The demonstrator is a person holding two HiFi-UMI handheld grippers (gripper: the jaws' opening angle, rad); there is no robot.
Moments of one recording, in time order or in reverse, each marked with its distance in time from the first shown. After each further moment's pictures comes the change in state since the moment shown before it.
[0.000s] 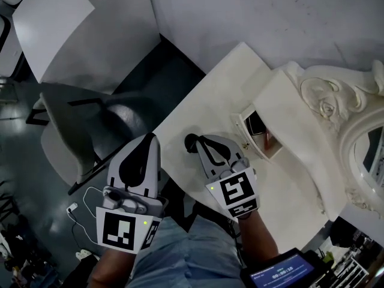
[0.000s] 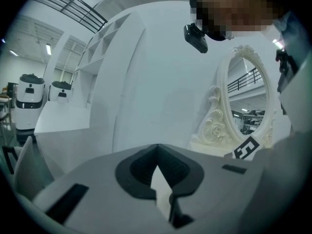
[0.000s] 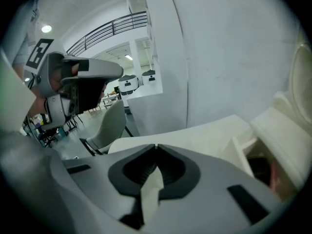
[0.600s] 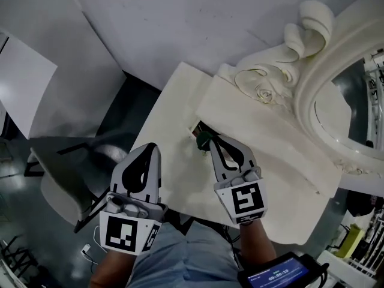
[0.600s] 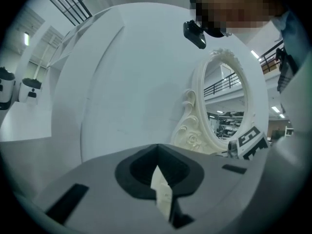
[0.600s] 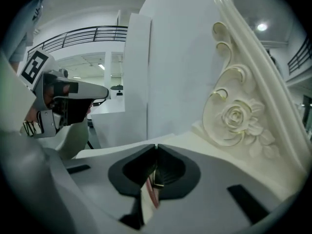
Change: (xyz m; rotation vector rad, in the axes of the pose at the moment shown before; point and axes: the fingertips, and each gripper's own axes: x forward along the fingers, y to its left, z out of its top) left arm 0.044 -0.097 0.039 0.080 -0.043 -0.283; right arm -0.129 -0.101 0.024 0.082 -0.193 -0.442
